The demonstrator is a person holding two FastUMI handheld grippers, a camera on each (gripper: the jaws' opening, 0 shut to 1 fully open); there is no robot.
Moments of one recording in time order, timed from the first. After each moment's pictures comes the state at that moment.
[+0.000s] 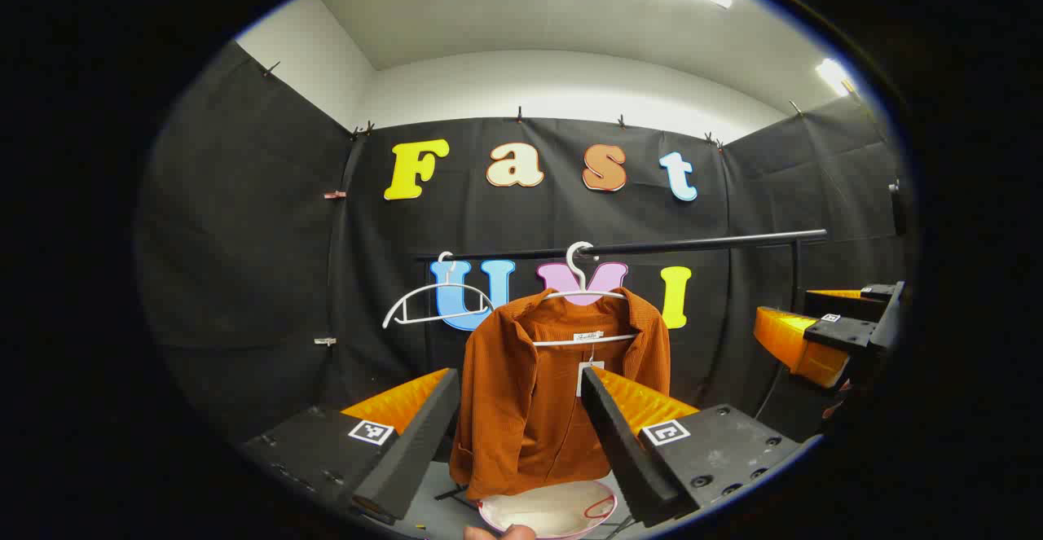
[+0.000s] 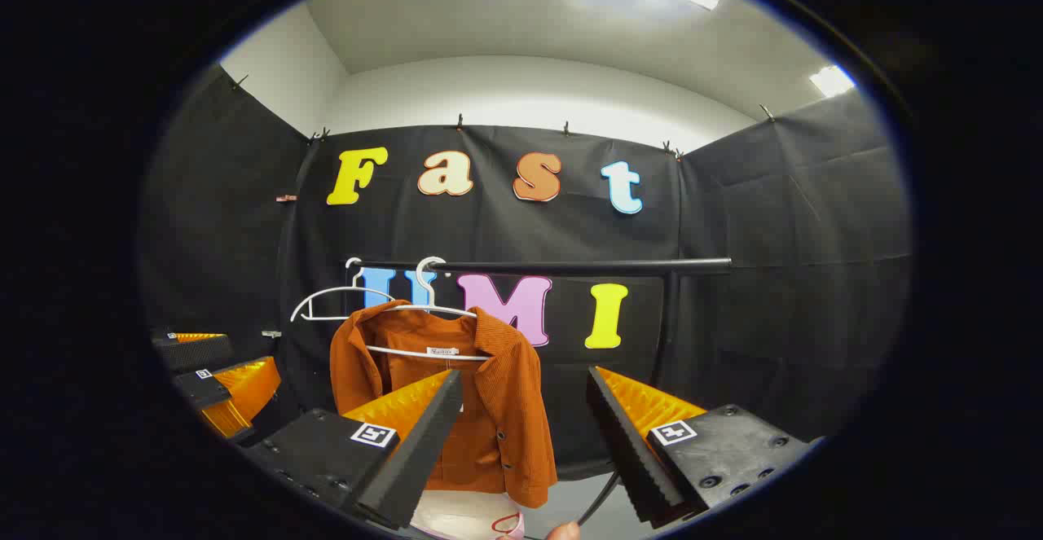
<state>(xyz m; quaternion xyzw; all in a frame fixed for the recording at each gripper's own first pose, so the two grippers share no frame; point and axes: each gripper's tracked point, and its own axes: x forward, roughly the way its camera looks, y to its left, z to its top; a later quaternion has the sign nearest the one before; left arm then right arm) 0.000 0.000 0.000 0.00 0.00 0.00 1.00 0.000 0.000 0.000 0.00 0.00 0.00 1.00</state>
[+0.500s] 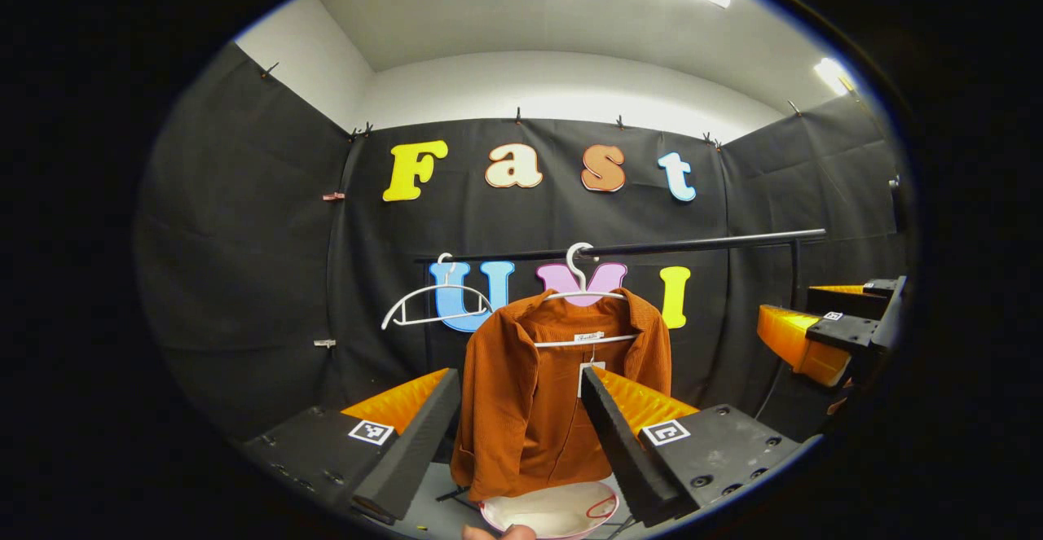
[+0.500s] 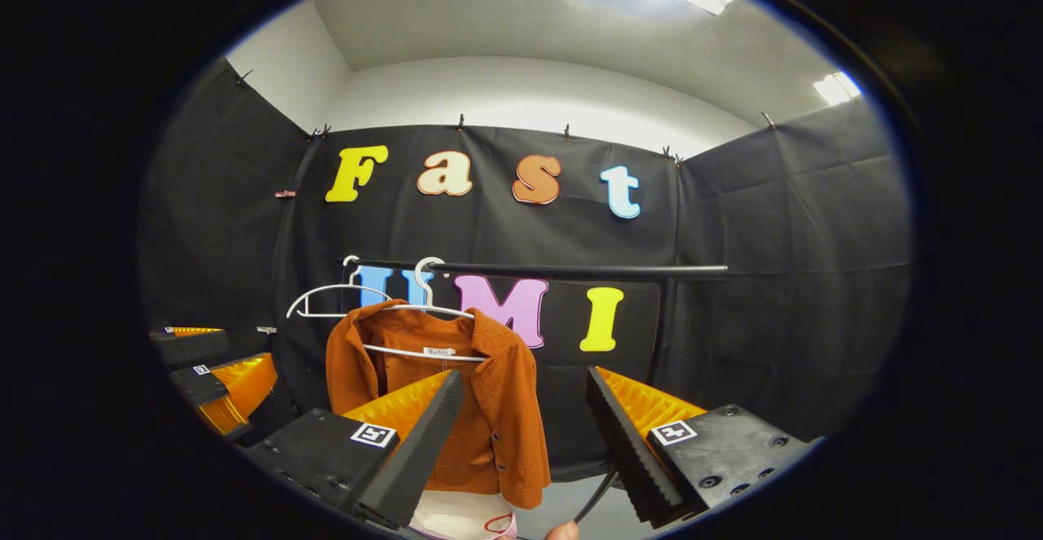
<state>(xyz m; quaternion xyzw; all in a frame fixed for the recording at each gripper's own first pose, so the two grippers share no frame) 0.003 0.003 0.000 0.00 0.00 0.00 1.00 -0.003 0.002 0.004 -0.01 0.00 -0.01 1.00</state>
